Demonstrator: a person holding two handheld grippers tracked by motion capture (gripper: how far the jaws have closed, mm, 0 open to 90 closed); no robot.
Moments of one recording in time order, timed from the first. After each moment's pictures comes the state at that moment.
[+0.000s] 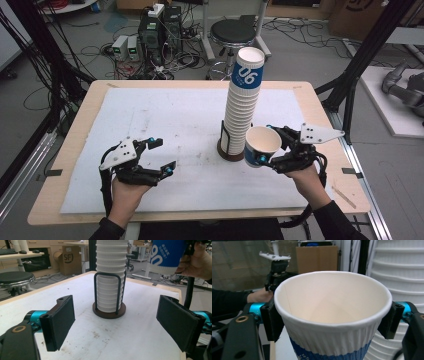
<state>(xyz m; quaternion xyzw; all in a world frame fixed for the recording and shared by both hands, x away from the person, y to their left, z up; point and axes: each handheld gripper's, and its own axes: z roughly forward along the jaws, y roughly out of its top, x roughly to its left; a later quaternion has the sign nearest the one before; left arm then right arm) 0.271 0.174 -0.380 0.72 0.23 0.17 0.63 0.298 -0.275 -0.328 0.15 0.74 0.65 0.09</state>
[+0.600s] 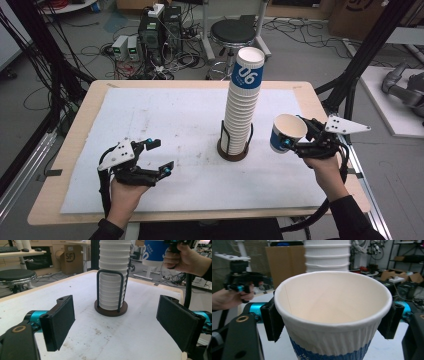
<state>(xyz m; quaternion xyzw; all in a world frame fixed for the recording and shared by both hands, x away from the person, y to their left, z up) 0.272 0.179 -0.385 0.72 0.24 0.17 0.63 0.324 -0.340 -0.335 0.23 0.72 0.63 0.16</state>
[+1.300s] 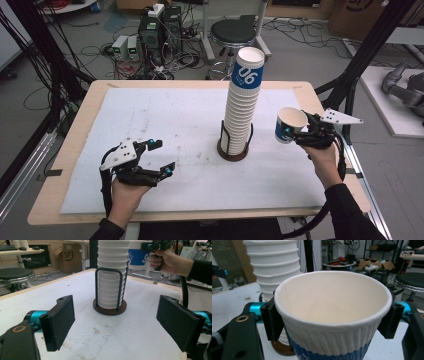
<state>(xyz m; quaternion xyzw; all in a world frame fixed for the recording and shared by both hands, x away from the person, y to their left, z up) 0.273 0.176 -0.387 0.72 0.23 0.16 0.63 0.365 -0.357 -0.362 0.30 0.72 0.60 0.20</state>
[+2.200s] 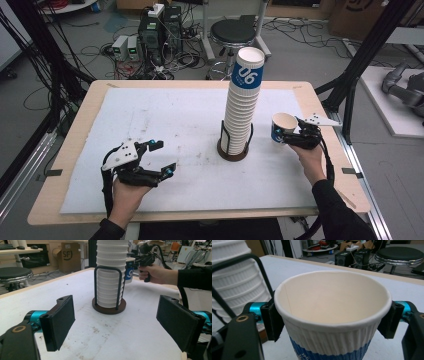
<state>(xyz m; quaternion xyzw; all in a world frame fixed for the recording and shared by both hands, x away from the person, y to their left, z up) 0.274 0.174 -0.390 0.73 0.23 0.16 0.63 0.399 -0.353 -0.420 0.38 0.72 0.54 0.21</state>
